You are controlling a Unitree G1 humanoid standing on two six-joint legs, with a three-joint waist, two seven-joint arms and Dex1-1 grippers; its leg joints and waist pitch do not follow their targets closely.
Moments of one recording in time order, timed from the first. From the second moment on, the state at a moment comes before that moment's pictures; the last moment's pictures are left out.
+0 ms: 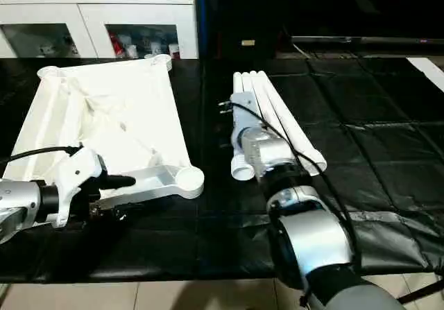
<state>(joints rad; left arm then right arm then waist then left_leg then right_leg) -0.15 0.72 -0.06 -0.36 -0.24 0.70 -0.96 -0.98 -0.05 -0.01 1.04 0.13 0.44 0.07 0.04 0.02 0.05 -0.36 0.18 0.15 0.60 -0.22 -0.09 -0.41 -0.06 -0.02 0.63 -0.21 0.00</state>
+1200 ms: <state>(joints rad) -0.13 0.74 -0.05 -0.40 -0.27 0.76 -0.92 -1.06 -0.05 -0.12 1.22 0.16 0.50 0.09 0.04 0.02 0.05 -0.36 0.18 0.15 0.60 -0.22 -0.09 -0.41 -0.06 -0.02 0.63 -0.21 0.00</state>
